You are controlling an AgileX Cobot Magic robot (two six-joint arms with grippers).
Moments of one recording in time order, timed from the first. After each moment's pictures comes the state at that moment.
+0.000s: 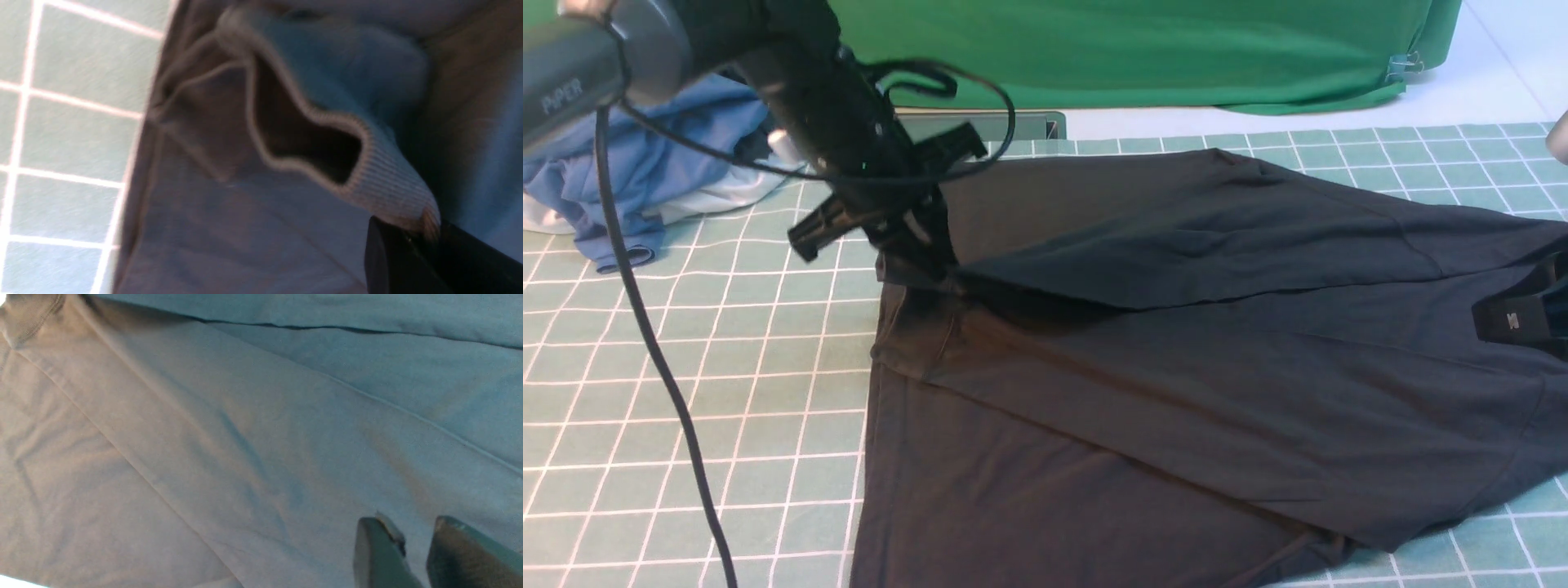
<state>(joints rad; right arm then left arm) 0.02 1.12 -0.87 0.39 0.82 -0.31 -0.23 2.00 -1.70 -0.34 1.21 -0.47</state>
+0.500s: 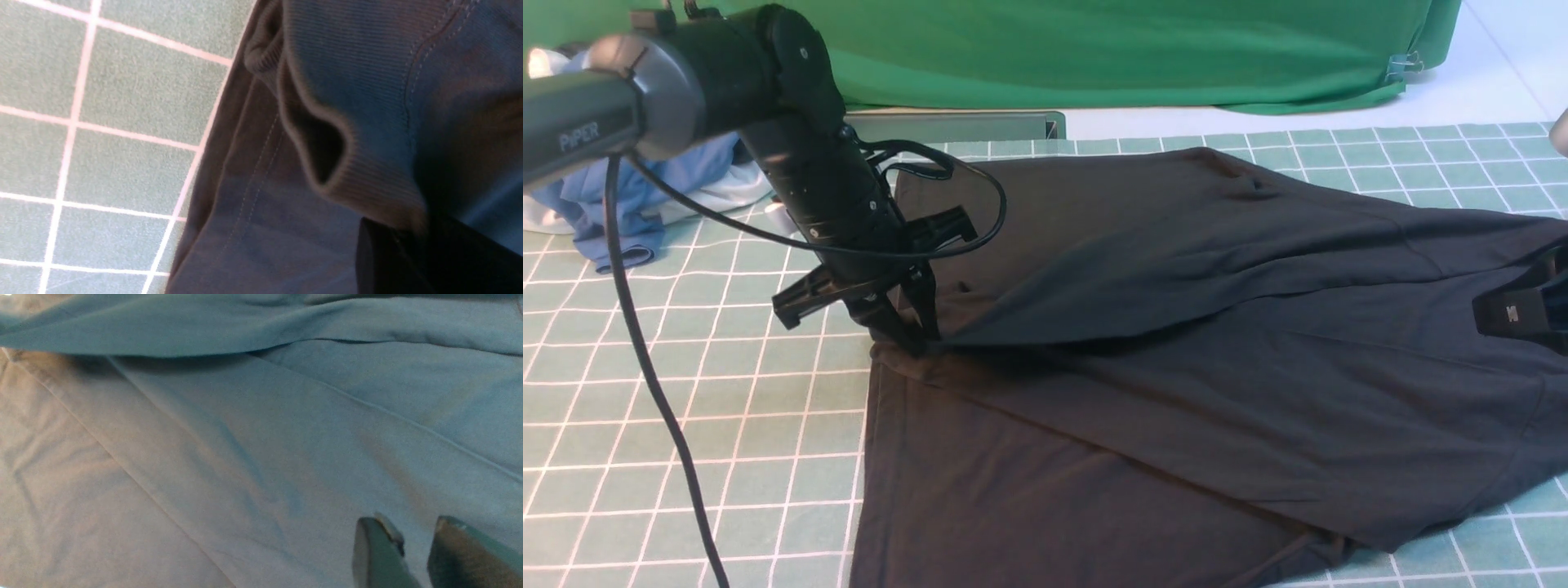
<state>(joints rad) 0.02 1.12 -0.87 0.39 0.81 -0.29 -0.23 2.00 -1.57 -0.33 1.21 -0.44</state>
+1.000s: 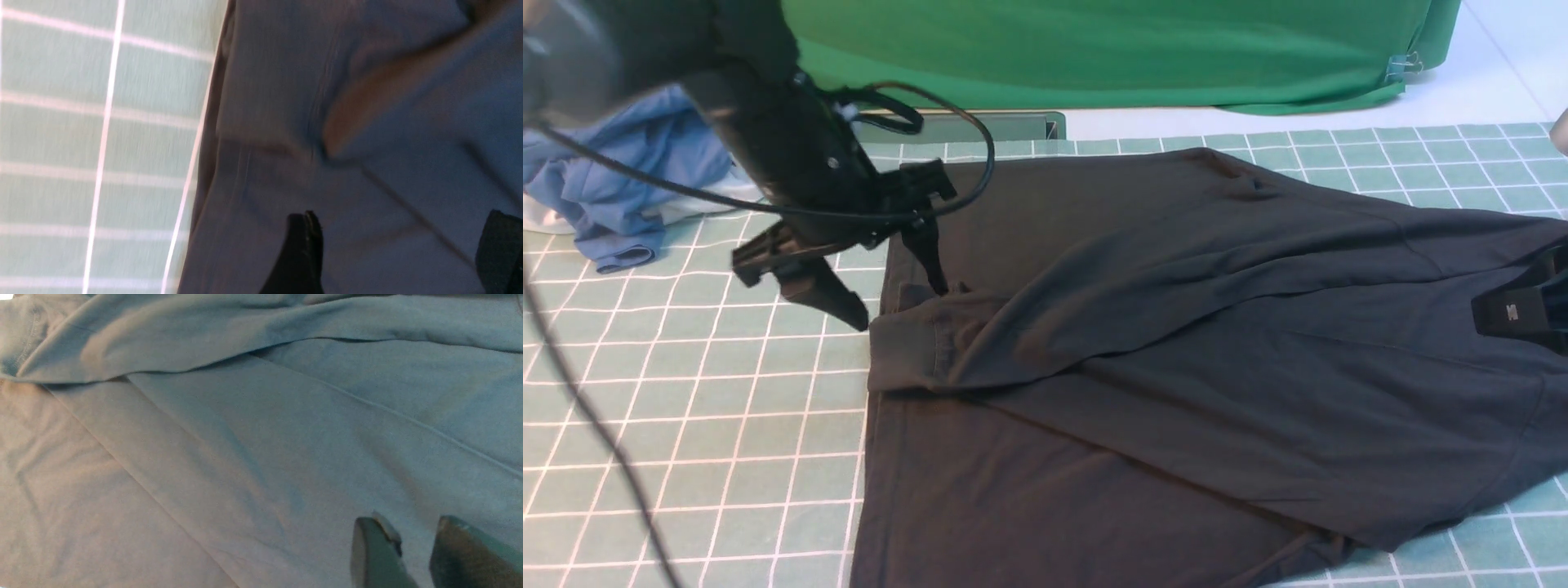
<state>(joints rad) 0.02 1.12 -0.87 0.39 0.81 -0.28 -0.23 1.78 -1.48 -0.30 1.21 -0.36</state>
